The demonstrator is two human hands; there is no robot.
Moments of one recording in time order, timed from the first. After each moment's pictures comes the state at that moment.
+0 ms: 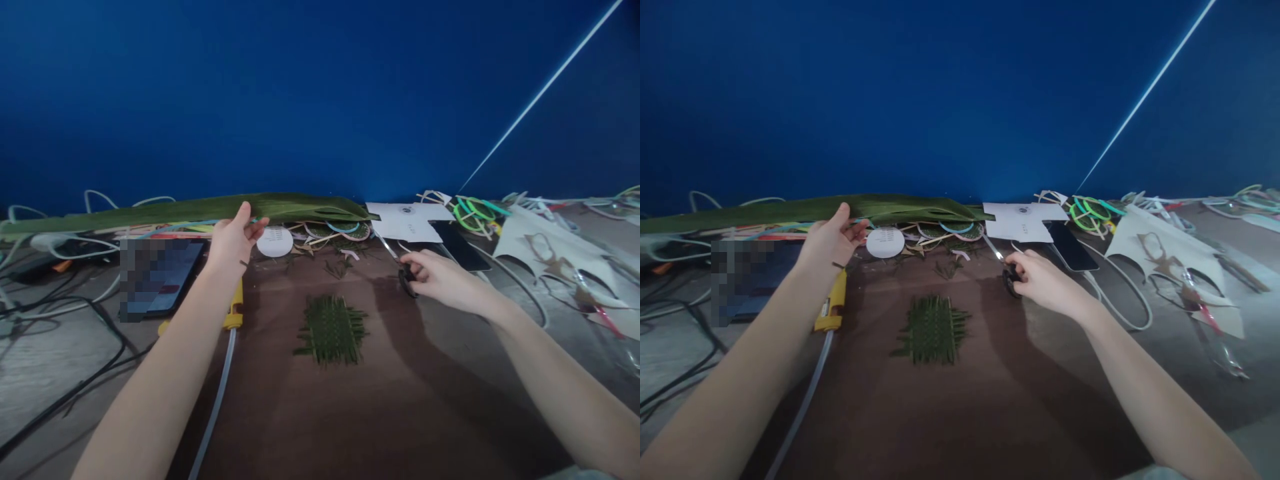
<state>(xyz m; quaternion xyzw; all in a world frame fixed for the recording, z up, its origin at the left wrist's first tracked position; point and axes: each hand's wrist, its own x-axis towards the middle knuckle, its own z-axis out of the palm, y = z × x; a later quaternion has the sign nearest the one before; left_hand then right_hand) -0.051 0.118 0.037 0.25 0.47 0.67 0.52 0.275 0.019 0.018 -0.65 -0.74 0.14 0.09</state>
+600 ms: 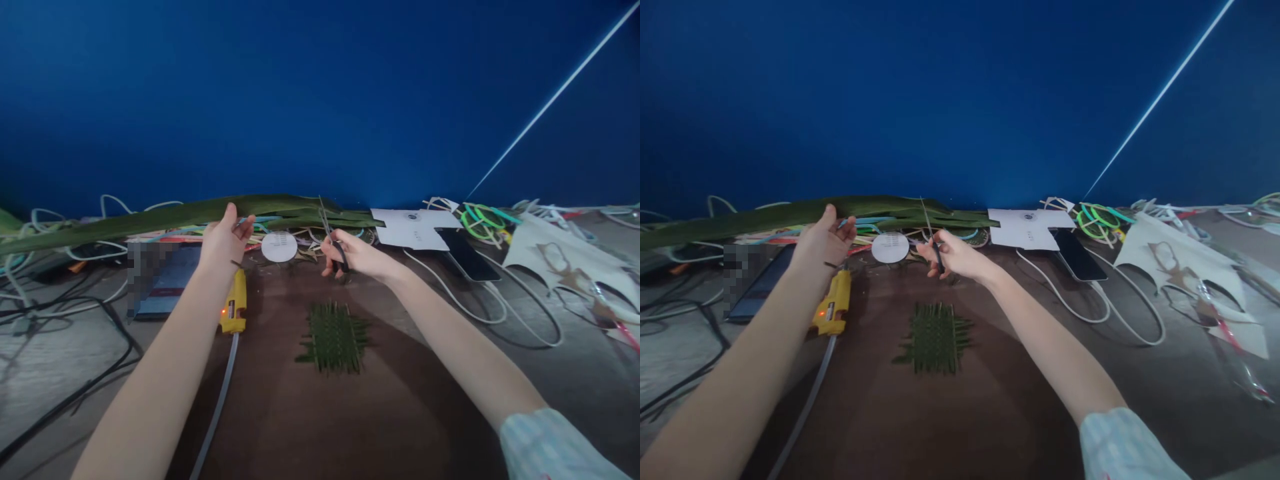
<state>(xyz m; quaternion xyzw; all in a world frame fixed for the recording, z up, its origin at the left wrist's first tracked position) -0.071 0.130 0.039 0.20 0.45 0.71 0.50 0.152 0.082 0.038 -0.47 -0.66 0.52 0.26</state>
